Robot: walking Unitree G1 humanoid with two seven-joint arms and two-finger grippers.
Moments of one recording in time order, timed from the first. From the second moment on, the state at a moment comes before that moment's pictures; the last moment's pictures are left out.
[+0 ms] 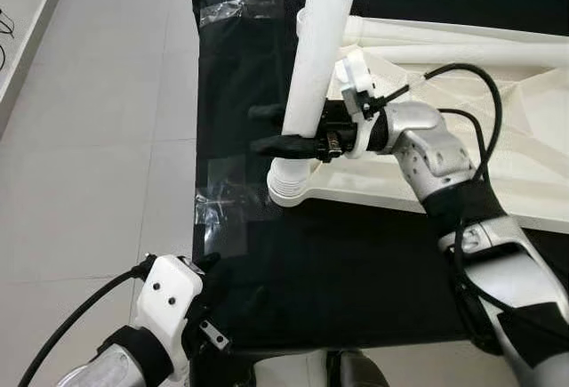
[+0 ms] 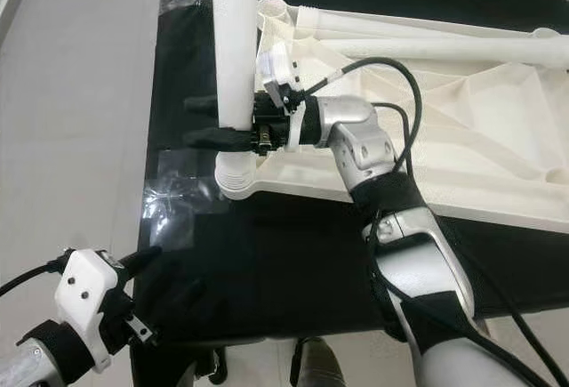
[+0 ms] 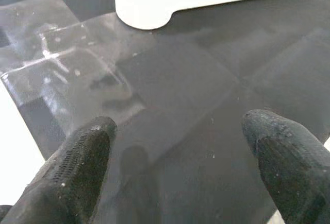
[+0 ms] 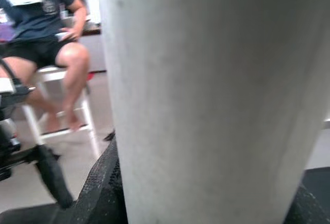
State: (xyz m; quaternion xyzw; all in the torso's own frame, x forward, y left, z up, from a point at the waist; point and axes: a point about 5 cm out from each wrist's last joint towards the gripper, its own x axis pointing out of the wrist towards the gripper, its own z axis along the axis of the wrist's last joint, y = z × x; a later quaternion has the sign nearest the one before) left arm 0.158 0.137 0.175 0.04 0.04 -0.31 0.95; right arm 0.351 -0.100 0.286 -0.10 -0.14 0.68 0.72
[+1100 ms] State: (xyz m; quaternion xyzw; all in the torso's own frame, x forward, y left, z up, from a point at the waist) left arm 0.162 0.135 0.174 0.04 0.03 -0.31 0.95; right arm 0.336 -0.100 0.289 -0.17 -0.11 0.72 0.66
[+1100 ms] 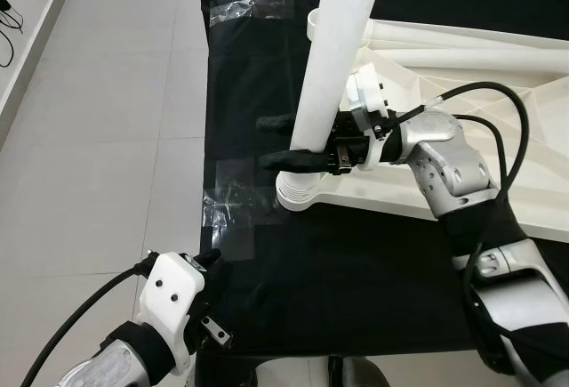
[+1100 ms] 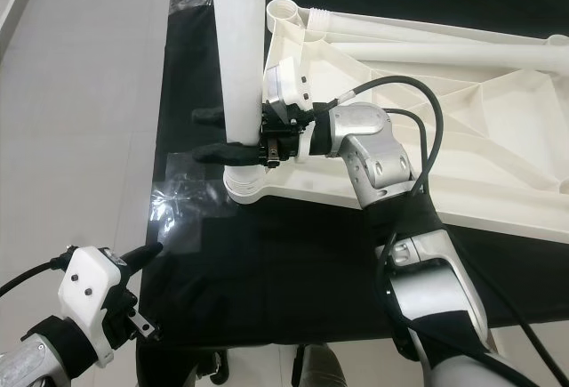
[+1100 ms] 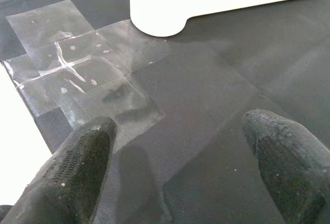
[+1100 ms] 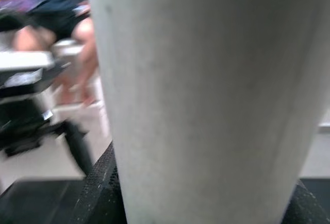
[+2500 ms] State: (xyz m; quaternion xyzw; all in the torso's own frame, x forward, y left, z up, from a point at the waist) left arm 0.161 0.134 0.171 0.04 0.04 -0.31 0.95; right arm 0.301 -0.088 0.247 -0.07 -0.11 0.43 0.89
